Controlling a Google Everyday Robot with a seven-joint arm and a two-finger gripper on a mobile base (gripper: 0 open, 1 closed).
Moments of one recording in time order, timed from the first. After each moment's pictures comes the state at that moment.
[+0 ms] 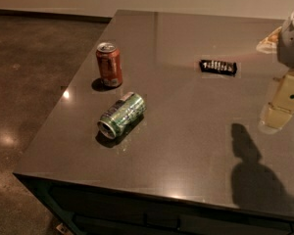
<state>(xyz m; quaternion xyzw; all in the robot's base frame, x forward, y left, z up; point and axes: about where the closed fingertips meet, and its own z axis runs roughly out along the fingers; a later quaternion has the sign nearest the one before) 0.438 -0.217 0.977 -0.60 0.78 -0.04 0.16</state>
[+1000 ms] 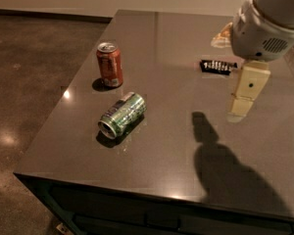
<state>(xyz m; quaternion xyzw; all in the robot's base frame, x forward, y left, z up) 0.469 -0.156 0.970 -0.69 0.71 -0.01 0.16</state>
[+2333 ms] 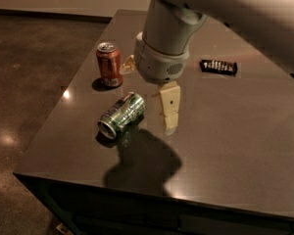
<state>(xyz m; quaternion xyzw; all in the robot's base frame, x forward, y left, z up) 0.476 -0.003 0.908 -0.87 0.48 0.03 0.13</state>
